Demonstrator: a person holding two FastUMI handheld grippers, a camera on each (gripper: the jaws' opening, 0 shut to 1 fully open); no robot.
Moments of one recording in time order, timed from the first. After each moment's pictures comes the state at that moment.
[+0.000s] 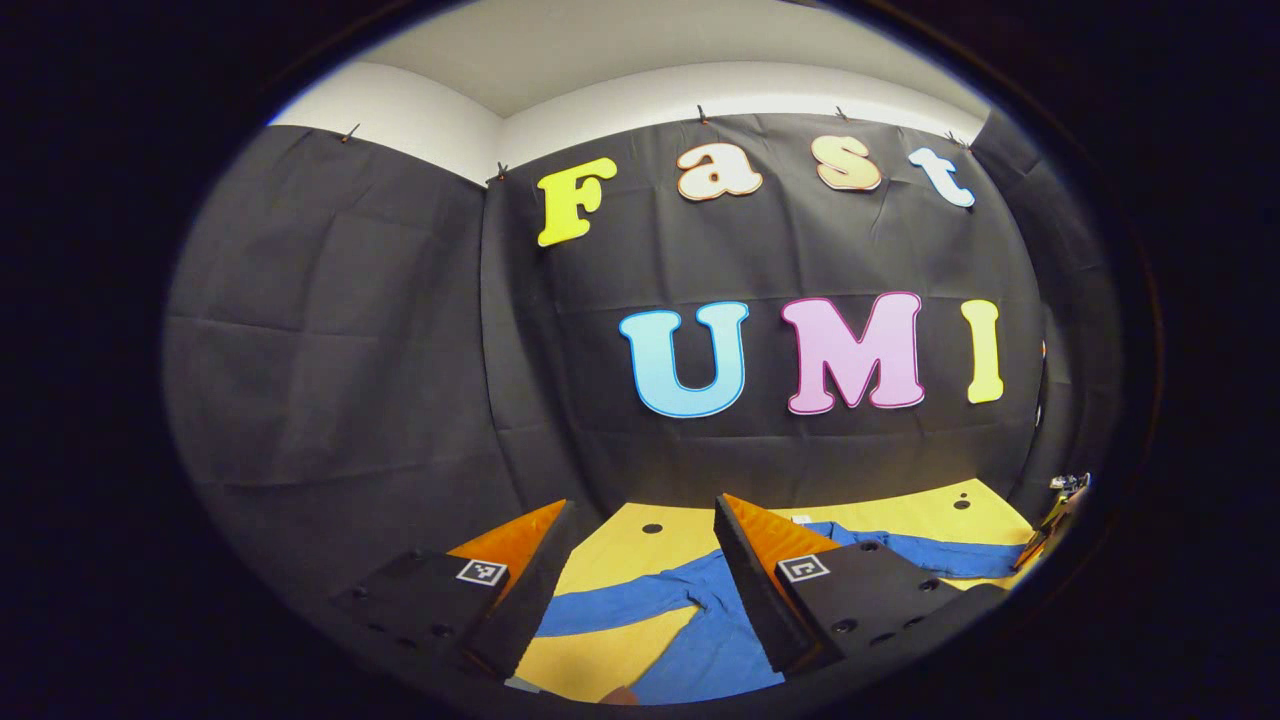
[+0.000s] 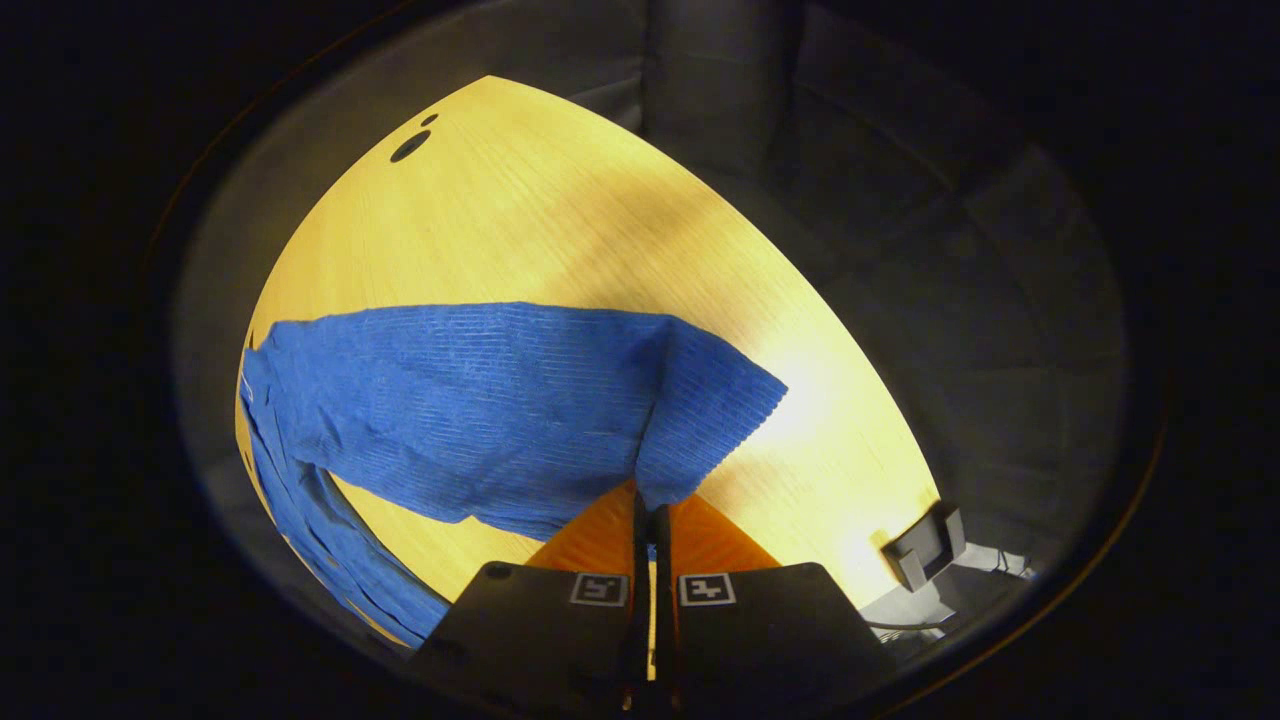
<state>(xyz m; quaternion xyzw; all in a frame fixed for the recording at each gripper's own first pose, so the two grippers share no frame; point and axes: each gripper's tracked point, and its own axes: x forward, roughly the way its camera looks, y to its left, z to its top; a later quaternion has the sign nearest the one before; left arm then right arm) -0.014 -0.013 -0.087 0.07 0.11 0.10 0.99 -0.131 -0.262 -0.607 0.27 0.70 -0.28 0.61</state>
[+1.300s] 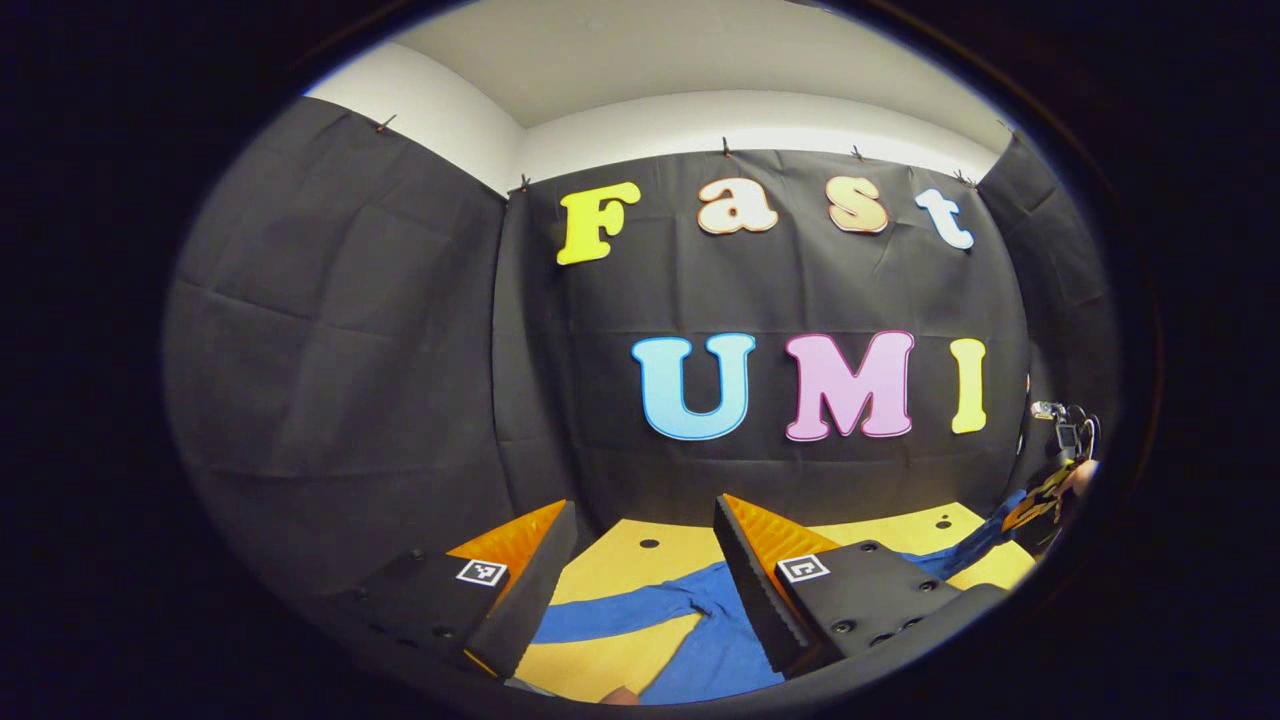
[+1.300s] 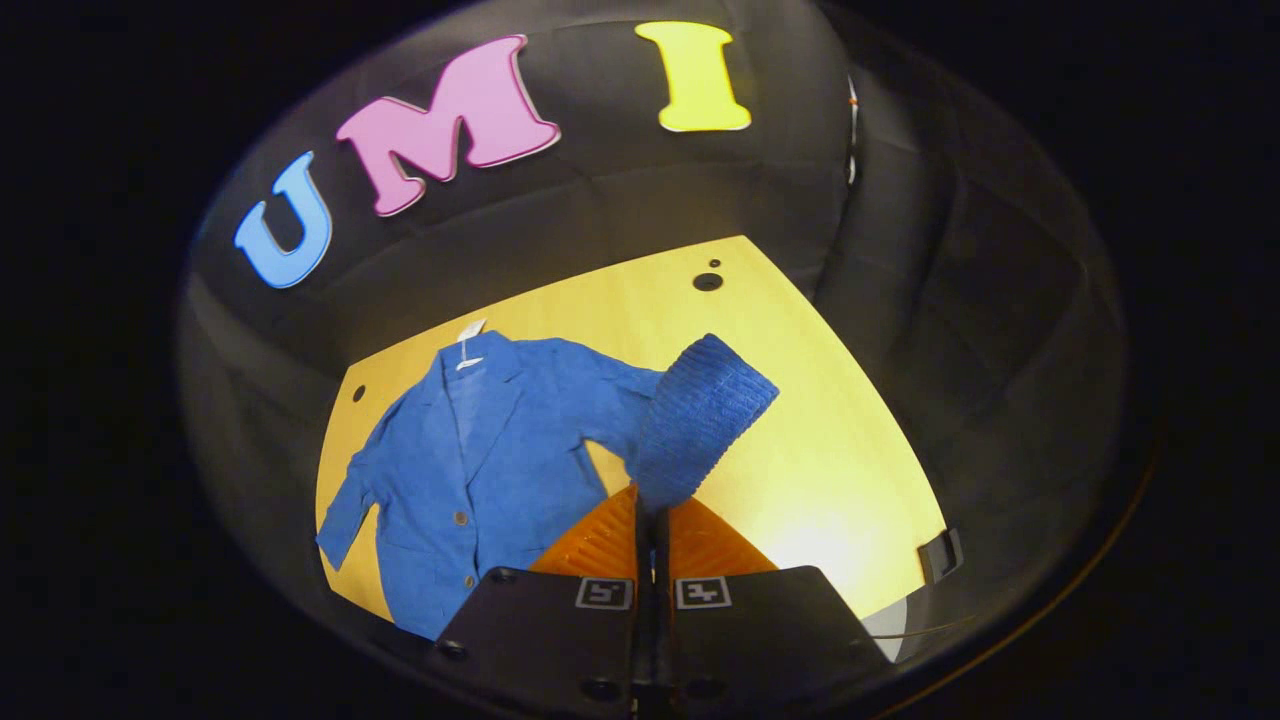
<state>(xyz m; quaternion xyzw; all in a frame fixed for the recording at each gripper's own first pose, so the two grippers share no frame) -0.057 0.043 -0.073 0.03 0.07 0.08 0.99 -0.030 -0.093 -0.402 0.16 0.52 -0.11 0.83</state>
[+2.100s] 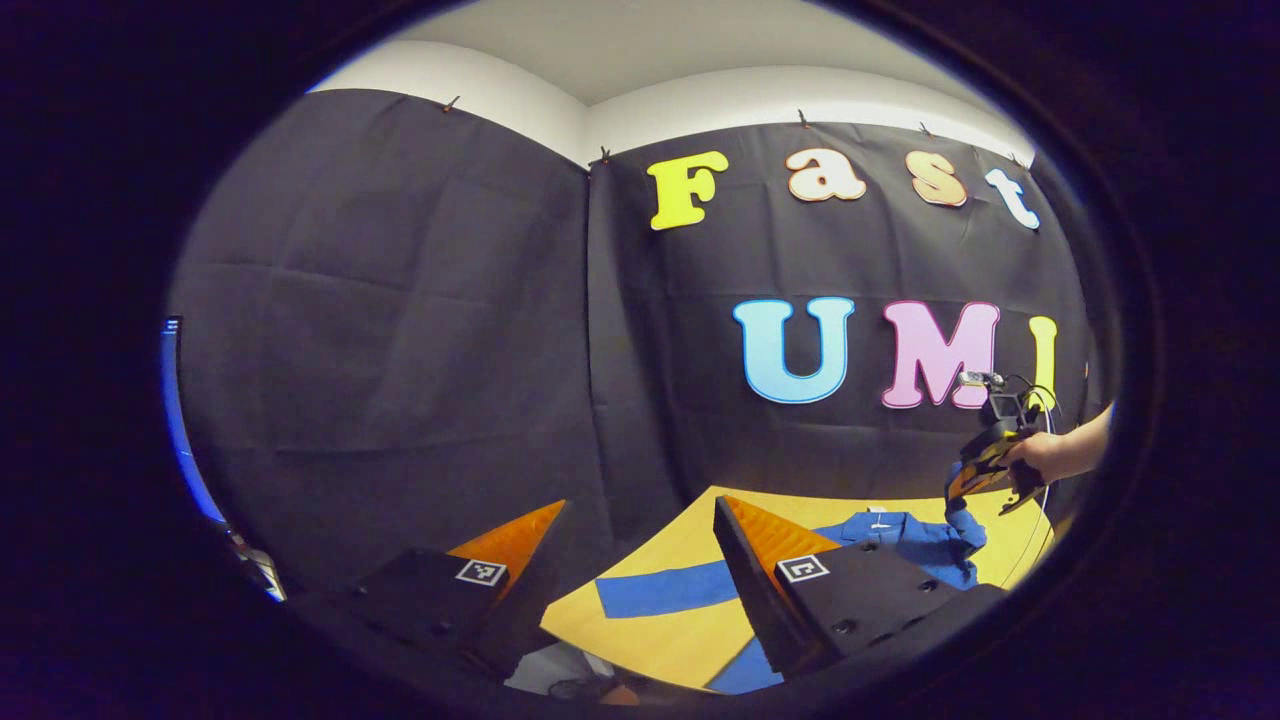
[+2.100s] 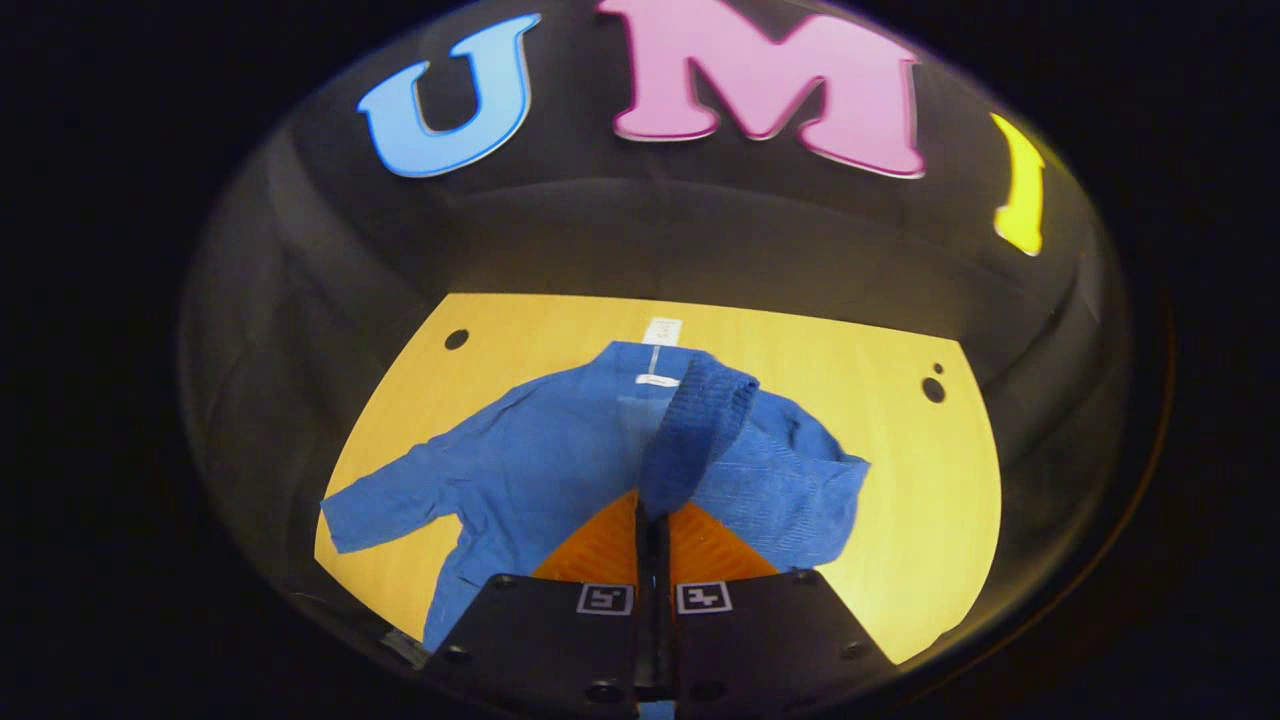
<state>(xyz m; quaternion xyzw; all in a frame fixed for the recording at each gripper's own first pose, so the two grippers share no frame) -0.102 0.151 -0.111 0.03 0.13 0.21 0.97 0.152 0.176 -0.445 0.05 0.54 0.07 0.83</state>
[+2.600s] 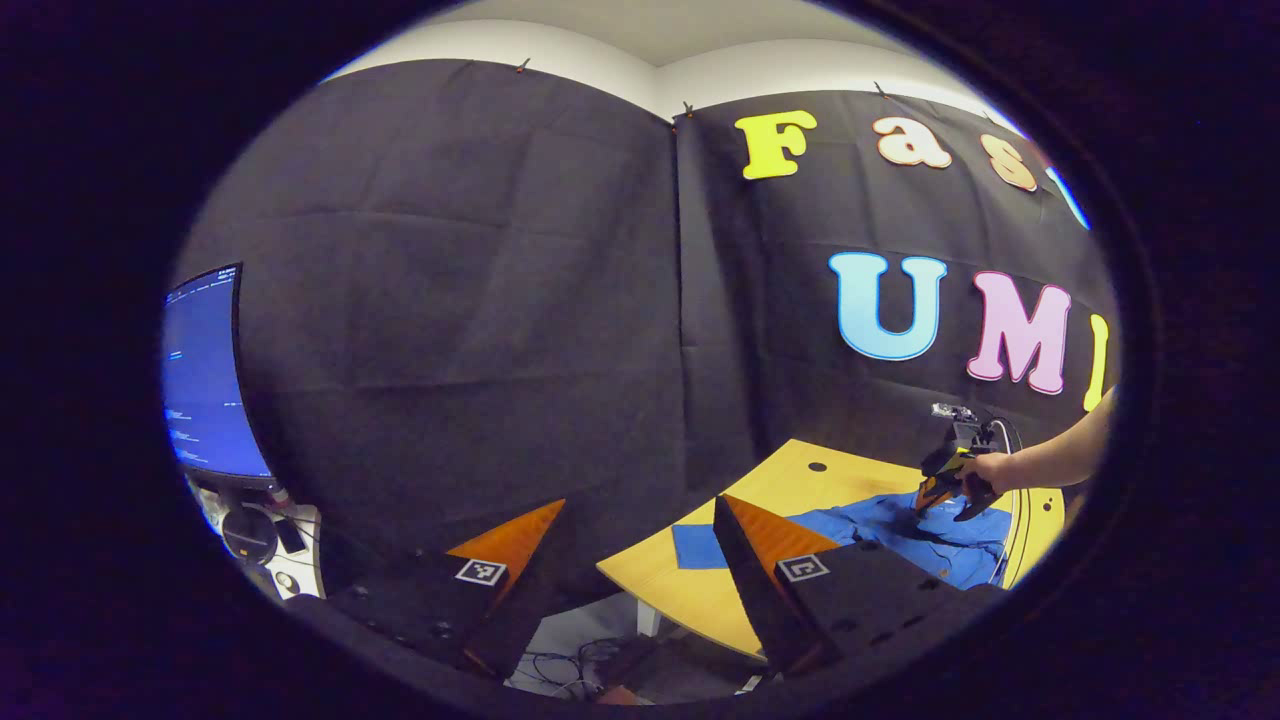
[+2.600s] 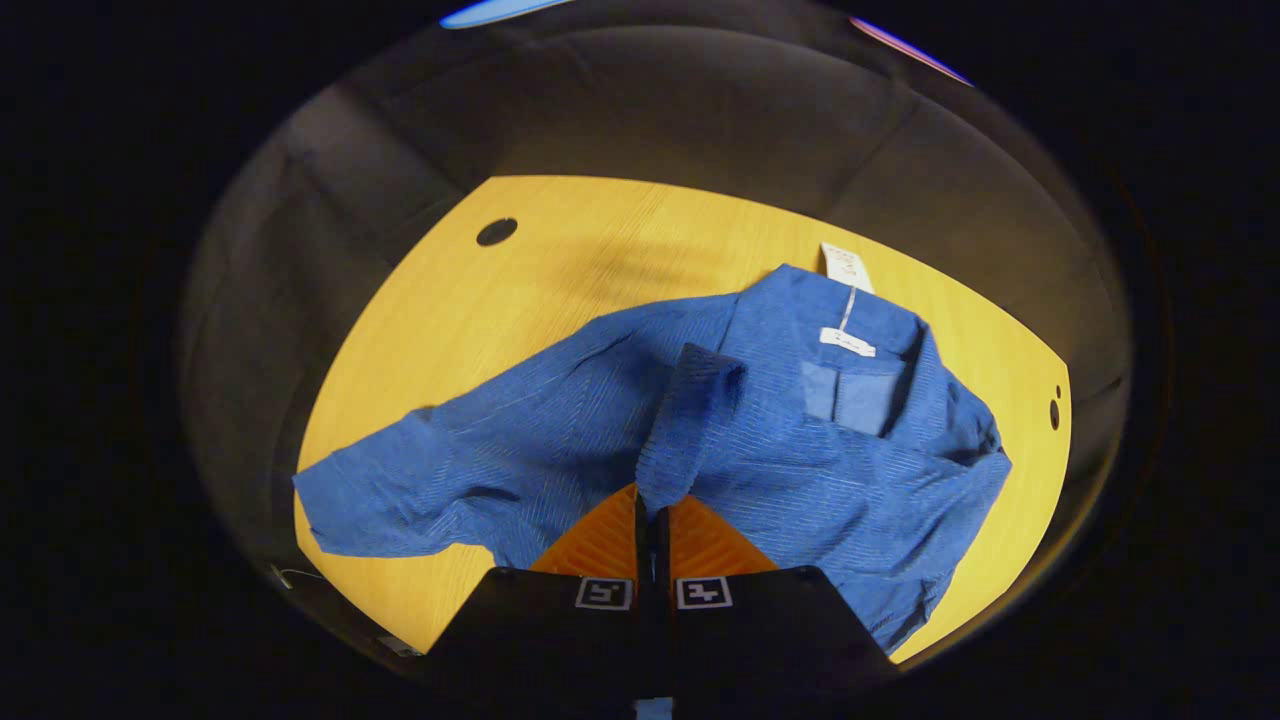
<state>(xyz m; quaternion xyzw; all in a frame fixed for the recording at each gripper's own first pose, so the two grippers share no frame) -0.167 0.205 -0.153 -0.03 0.19 0.32 0.93 0.160 0.320 -0.591 -0.01 0.64 0.14 0.75</state>
